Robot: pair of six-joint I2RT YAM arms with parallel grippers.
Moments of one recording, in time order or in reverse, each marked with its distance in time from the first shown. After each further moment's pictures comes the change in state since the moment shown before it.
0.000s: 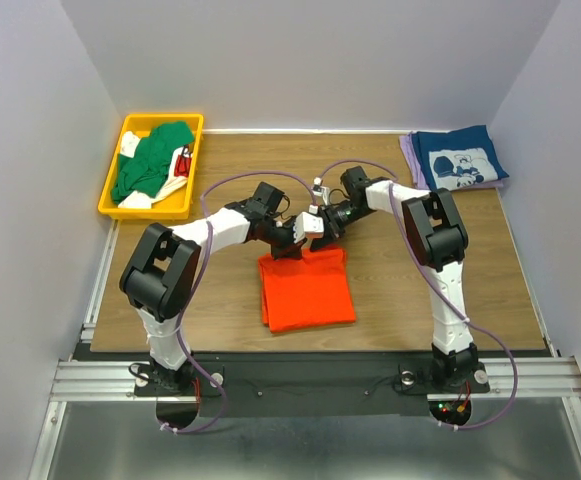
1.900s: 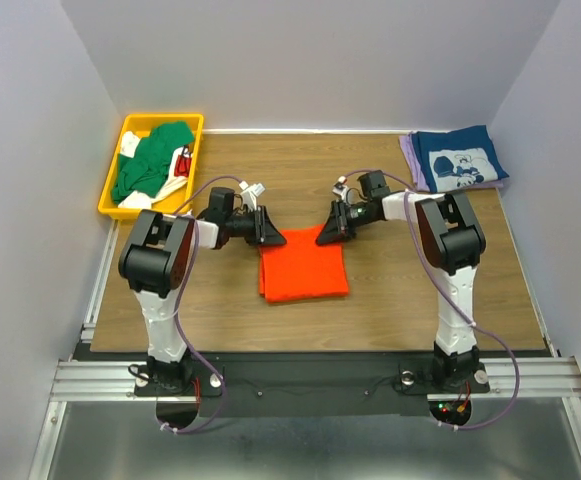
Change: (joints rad) left arm 0.294 0.114 -0.242 0.676 0.175 -1.190; right arm -0.066 -0.132 -0.276 0.428 0.078 0.638
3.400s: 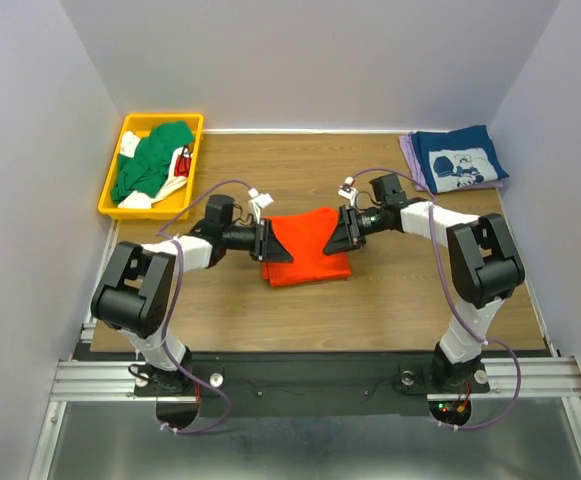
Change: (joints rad) left arm -0.024 -0.261 -0.155 -0.023 0.196 0.023; right arm 0.005 -0.329 -0.243 -0.048 -0.109 -0.083
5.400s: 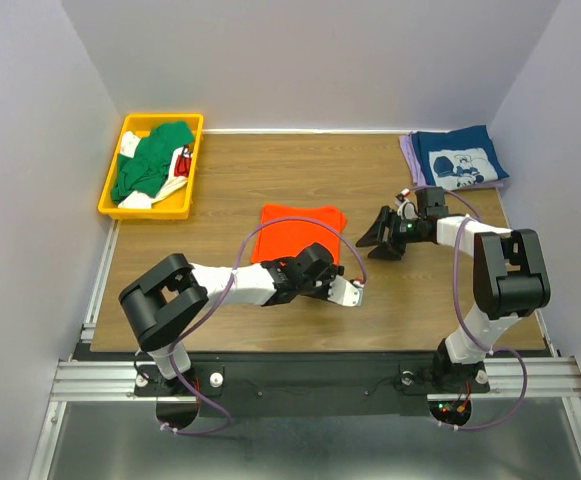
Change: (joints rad) left arm -0.743 0.019 0.127 -0.261 -1.052 1.292; right arm -0.243 -0.145 -0.216 0.043 0.281 0.246
